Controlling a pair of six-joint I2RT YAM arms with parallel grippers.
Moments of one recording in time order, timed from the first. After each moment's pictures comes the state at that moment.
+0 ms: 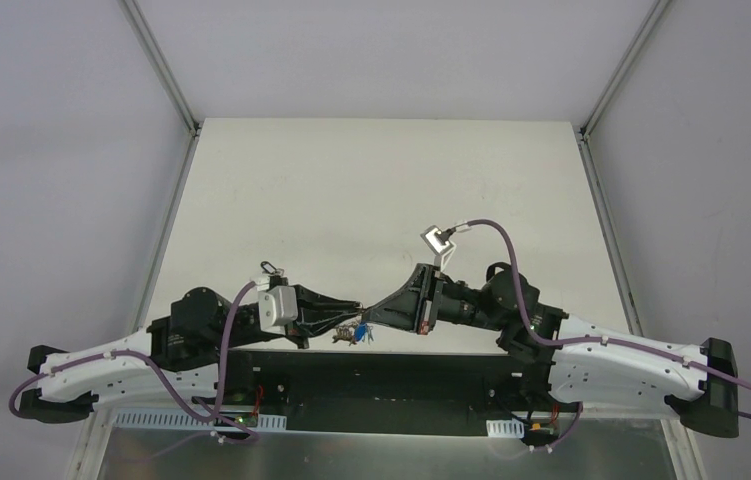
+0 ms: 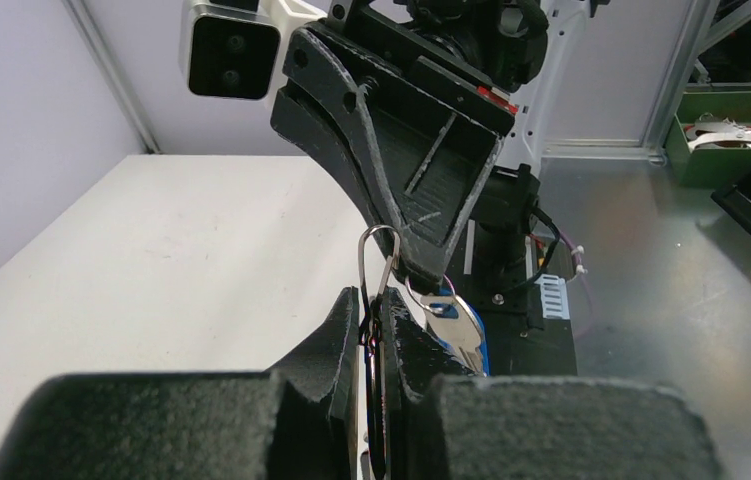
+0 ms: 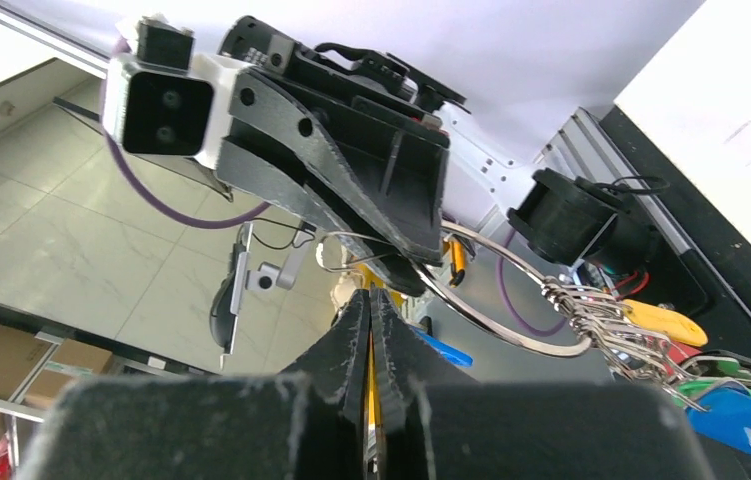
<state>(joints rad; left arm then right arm) -1.34 0.45 0.65 -0.03 0.01 0.10 1.23 0.85 0.64 0.35 -0.22 1.12</state>
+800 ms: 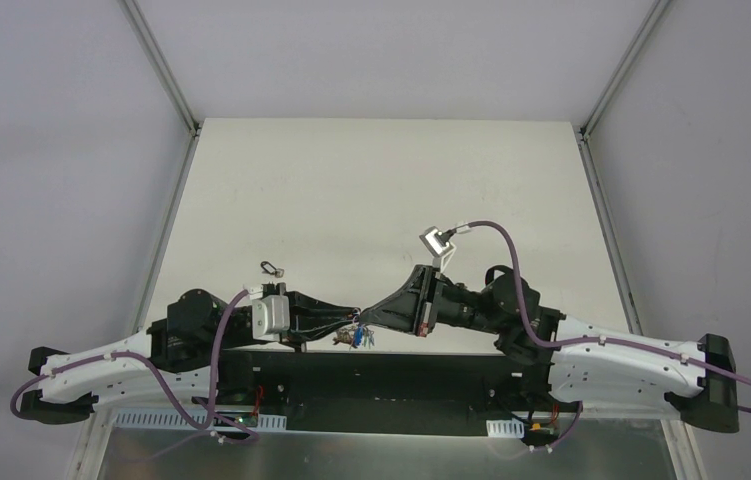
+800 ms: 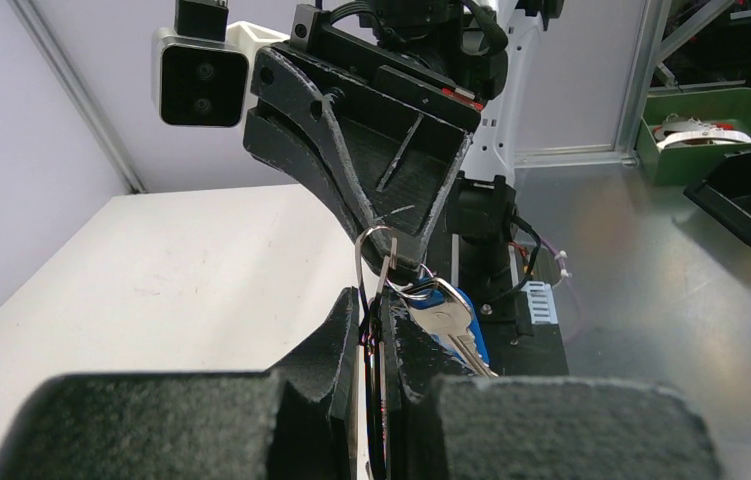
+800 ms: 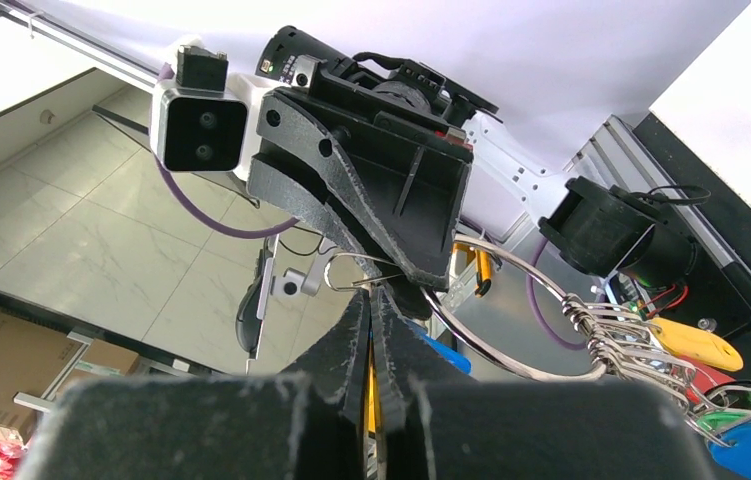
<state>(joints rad) -1.33 0.42 0.63 0.01 0.10 0.13 1.26 0.86 0.64 0.43 -0.19 1.16</state>
